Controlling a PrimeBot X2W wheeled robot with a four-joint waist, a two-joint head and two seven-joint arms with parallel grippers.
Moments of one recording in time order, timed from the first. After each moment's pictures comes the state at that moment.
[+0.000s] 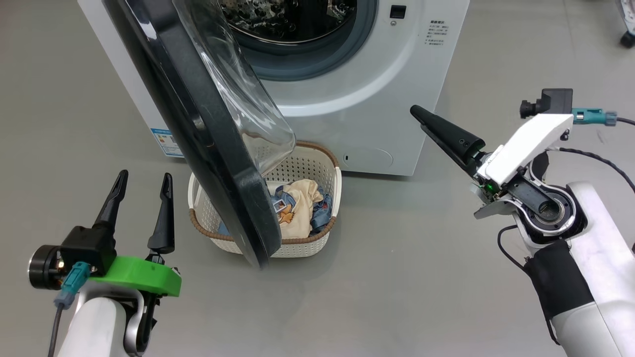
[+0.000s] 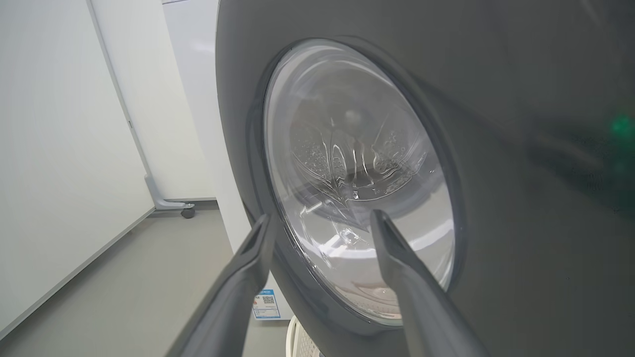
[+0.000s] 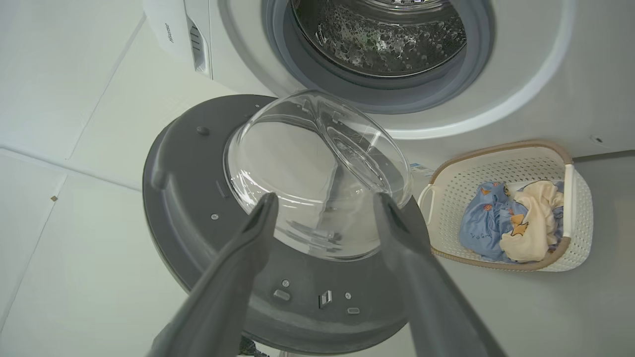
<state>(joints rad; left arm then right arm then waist) -0.18 0.11 -0.10 0.19 -0.25 -0.13 -0.25 -0.53 -0.15 0.30 0.29 1.42 0.10 0.52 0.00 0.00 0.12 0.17</state>
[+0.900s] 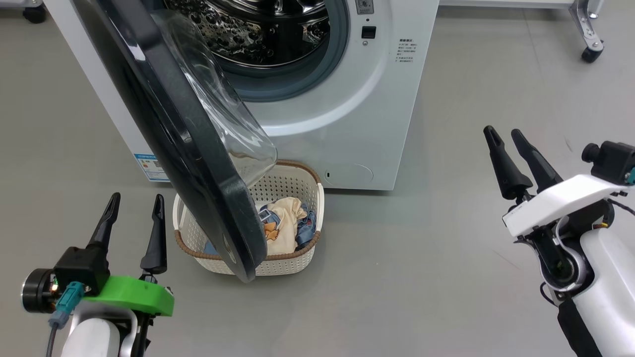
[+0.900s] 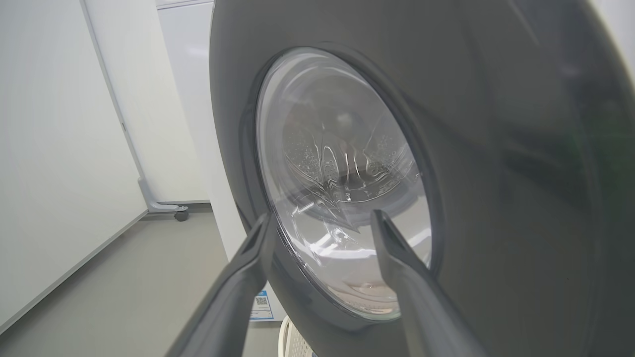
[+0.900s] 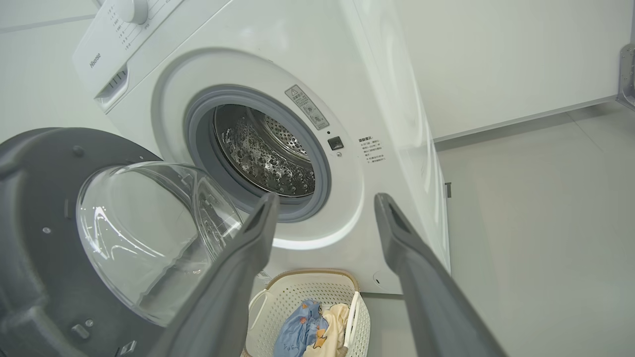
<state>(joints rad) -0.11 0.12 -0.07 0.18 -0.25 -0.13 -0.25 -0.36 -0.30 0.35 0.24 0.91 0.12 -0.02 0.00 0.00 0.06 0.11</state>
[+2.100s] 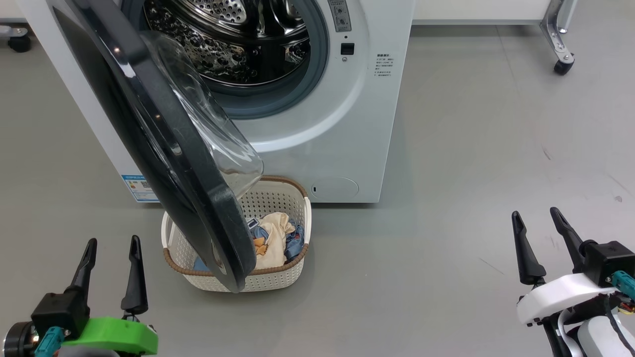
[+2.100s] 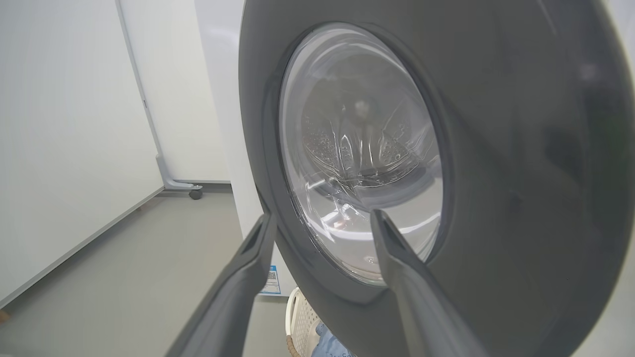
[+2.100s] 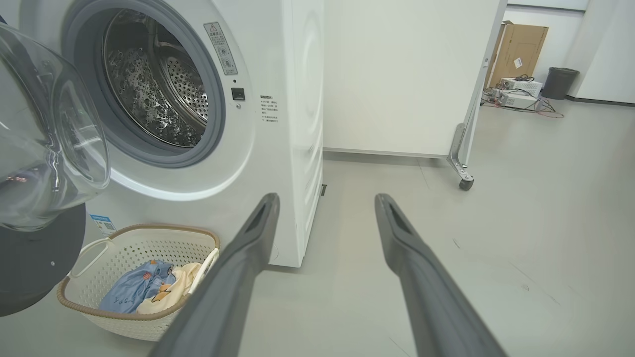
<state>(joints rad) 0.04 0.08 0.03 0.13 -0.25 -0.13 -0.25 -0.05 -0.36 0.33 0.20 0.47 -0.04 -0.25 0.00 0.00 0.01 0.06</state>
